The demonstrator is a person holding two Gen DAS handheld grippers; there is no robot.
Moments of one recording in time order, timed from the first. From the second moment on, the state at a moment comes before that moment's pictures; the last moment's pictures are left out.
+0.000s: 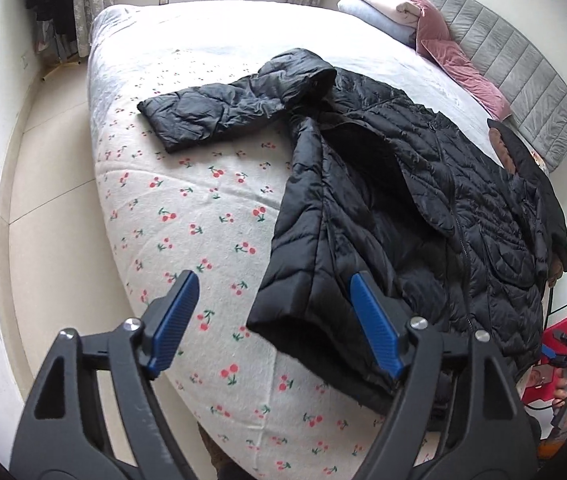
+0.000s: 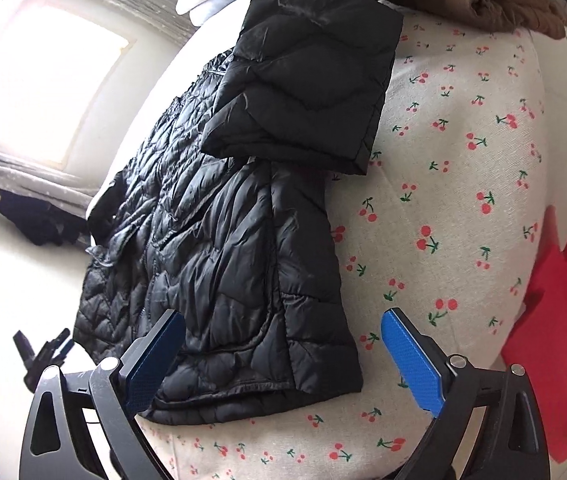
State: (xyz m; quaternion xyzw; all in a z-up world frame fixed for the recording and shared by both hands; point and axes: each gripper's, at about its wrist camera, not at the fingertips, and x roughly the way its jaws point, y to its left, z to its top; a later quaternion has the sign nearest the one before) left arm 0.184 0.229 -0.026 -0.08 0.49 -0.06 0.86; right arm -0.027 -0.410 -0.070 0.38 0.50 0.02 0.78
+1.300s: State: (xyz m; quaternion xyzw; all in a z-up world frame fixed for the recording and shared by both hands) left arm 0.209 0.076 -0.107 0.14 0.48 -0.17 0.85; right arm 0.103 -0.310 -0.077 0.08 0.52 -0.03 0.85
